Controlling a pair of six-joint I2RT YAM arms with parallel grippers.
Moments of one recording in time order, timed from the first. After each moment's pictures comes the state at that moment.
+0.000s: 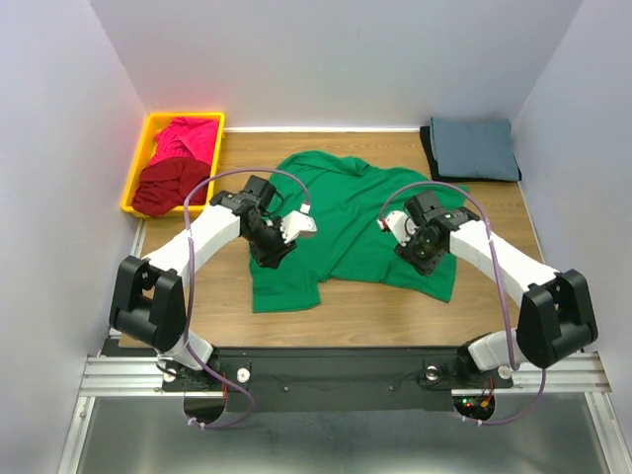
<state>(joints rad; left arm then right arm) -0.44 1.52 1.14 -0.93 0.41 0.79 0.41 1.41 0.99 -0.88 0.00 -0.48</state>
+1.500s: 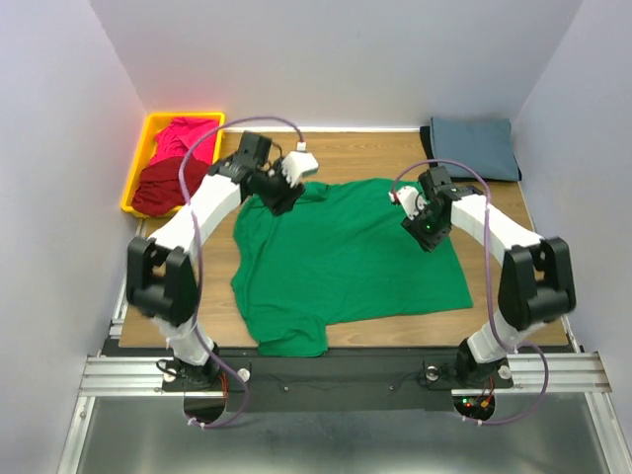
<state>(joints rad) -0.37 1.64 1.41 -0.67 0.37 0.63 0.23 1.59 1.14 -0.81 -0.04 -0.56</state>
